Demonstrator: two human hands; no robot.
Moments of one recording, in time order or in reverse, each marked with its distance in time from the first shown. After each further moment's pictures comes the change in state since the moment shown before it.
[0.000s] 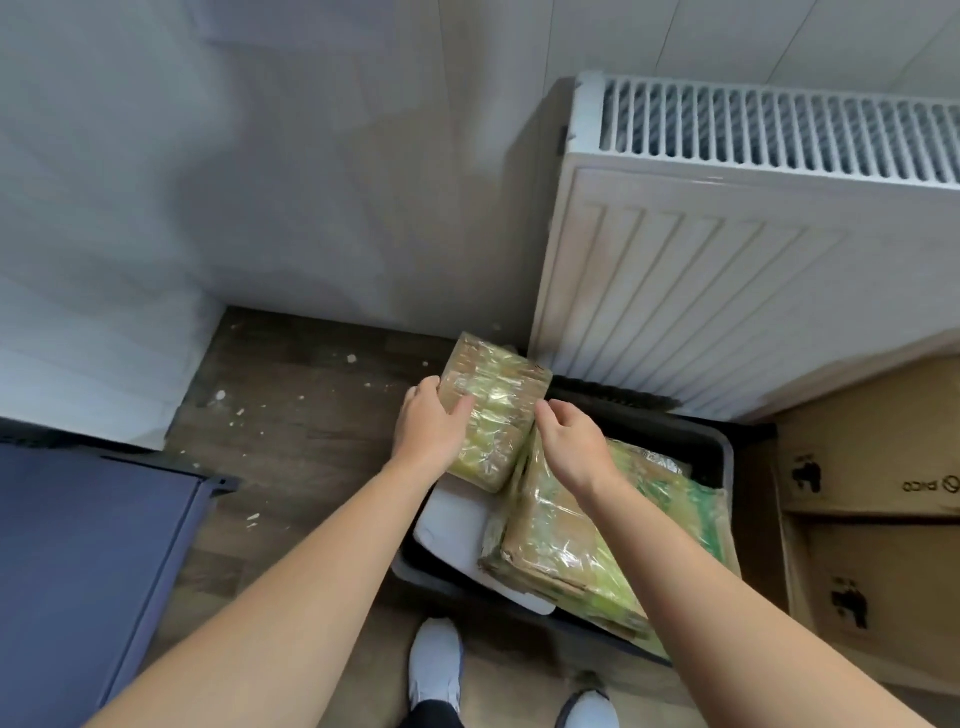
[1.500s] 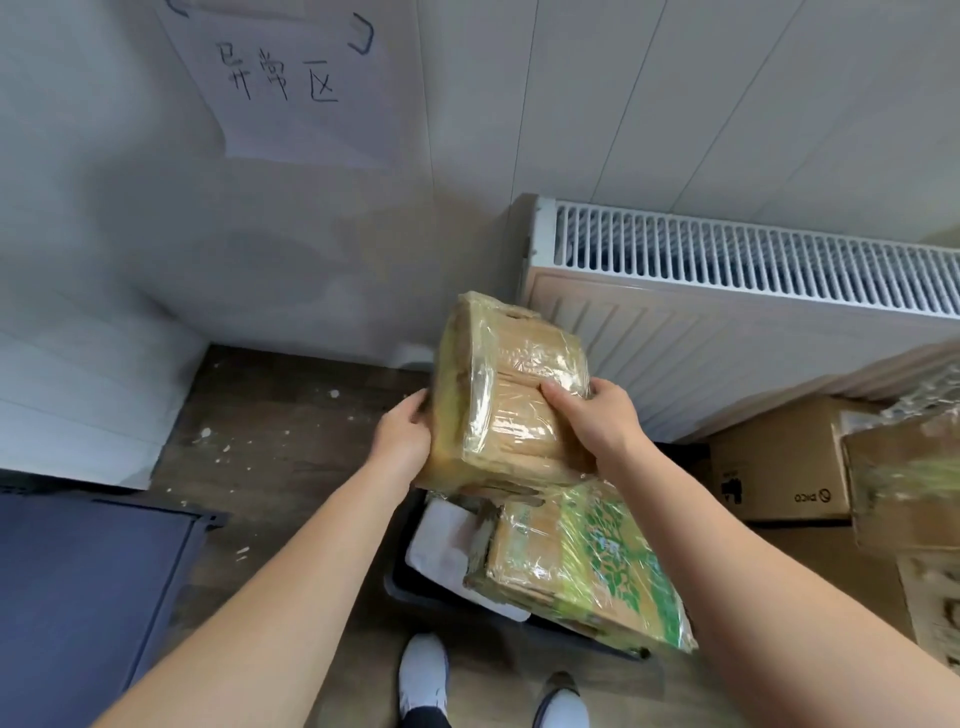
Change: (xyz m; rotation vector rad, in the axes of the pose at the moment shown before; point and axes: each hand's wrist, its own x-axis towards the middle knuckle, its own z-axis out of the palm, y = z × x) left_hand -0.028 0.057 -0.075 -0.459 -0.138 -0.135; right_hand -0.031 -0.093 -0.092 0.211 0.152 0.091
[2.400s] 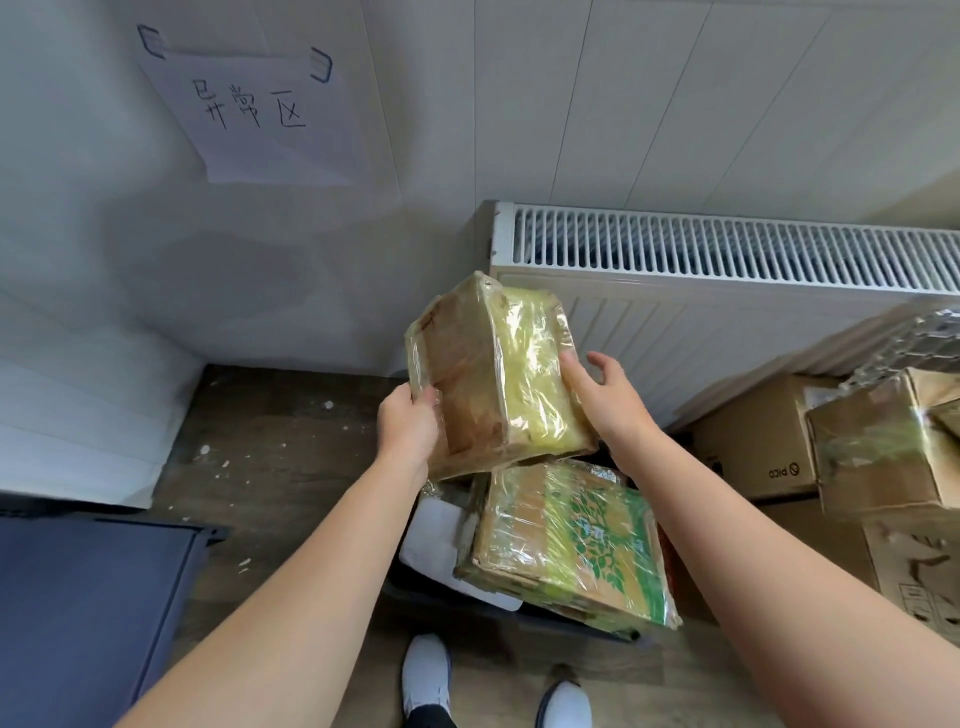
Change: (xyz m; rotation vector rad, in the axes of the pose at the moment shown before) left_hand -0.031 0.023 0.036 -0.137 0.147 0.039; right_hand -0.030 -0.004 -0.046 0.005 -0.039 -0.061
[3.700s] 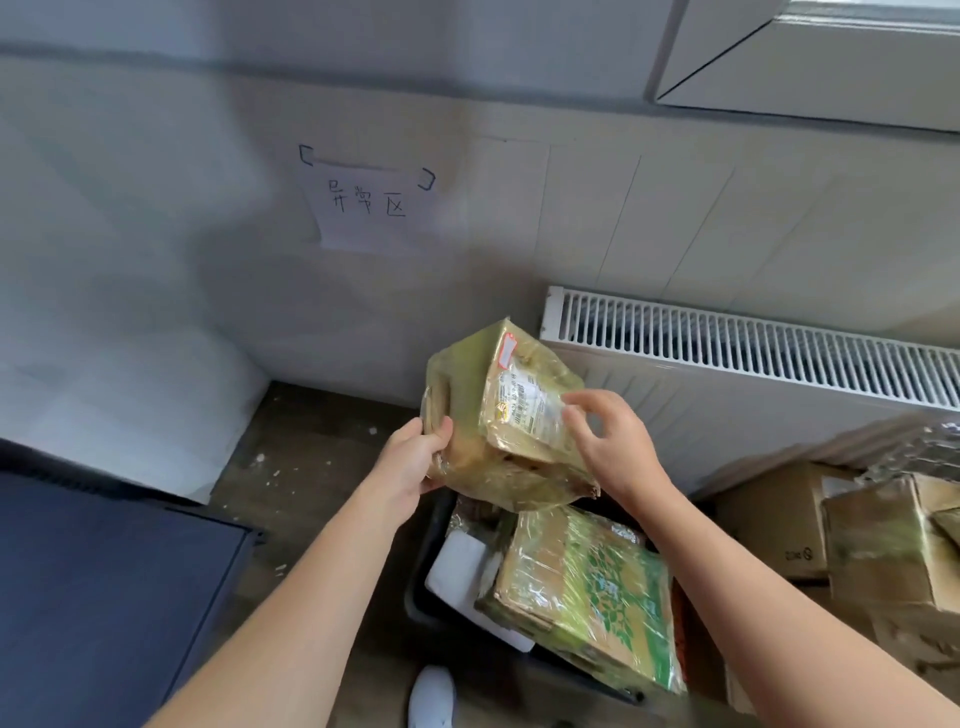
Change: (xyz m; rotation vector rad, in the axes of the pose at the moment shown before) left_hand -0.048 0.051 -0.070 -0.202 -0.207 -0.100; right_hand -0.045 -0.061 0.002 -0.418 0.009 -0.536
